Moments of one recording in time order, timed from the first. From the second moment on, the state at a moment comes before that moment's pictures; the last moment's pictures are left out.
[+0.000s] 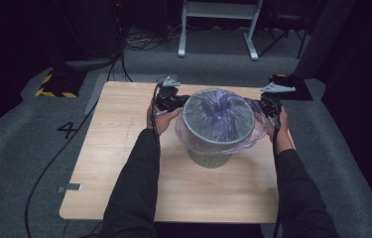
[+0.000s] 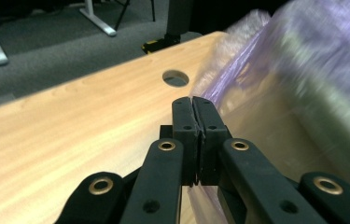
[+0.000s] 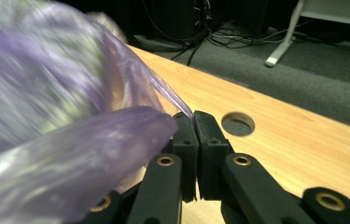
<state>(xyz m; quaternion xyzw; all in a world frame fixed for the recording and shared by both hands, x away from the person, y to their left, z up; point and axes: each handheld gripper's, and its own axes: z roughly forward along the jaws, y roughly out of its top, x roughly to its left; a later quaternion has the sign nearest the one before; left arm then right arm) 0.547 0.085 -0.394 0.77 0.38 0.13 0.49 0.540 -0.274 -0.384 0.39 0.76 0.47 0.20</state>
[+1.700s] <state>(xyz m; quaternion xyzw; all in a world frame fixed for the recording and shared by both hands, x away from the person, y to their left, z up) 0.414 0.100 -0.396 0.85 0.21 0.13 0.47 0.425 -0.326 -0.374 0.22 0.83 0.43 0.28</state>
